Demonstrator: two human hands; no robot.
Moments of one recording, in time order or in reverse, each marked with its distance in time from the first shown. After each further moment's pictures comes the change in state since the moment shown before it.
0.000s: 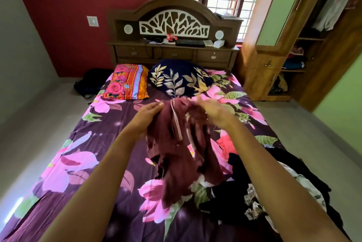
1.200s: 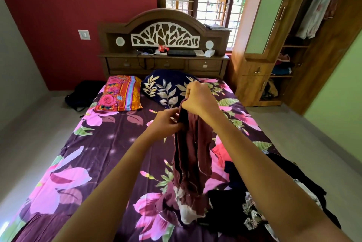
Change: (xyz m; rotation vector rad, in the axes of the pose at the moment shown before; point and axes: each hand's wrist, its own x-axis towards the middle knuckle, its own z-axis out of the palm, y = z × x) left_hand 0.023 0.011 0.045 0.726 -0.157 0.414; right_hand -0.029 -0.075 0.019 -0.892 0.364 -0.458
